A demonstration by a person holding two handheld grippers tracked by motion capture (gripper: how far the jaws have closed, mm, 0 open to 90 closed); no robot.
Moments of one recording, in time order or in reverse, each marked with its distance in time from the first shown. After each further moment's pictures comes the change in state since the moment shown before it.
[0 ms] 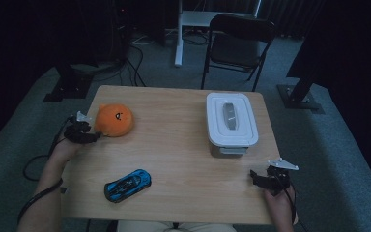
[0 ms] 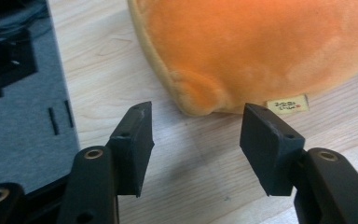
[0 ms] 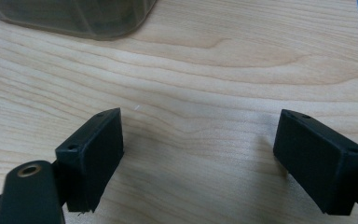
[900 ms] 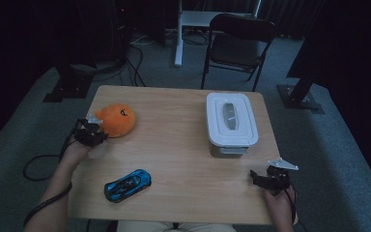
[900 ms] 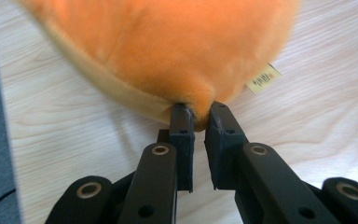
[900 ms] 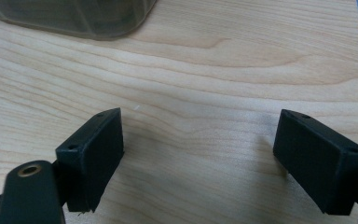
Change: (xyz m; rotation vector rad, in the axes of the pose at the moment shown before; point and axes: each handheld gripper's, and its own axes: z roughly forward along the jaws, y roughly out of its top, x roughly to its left) left arm -0.048 0.012 -0.008 0.028 -0.045 0.009; right arm 0.000 0.000 0.000 0.000 0.000 0.000
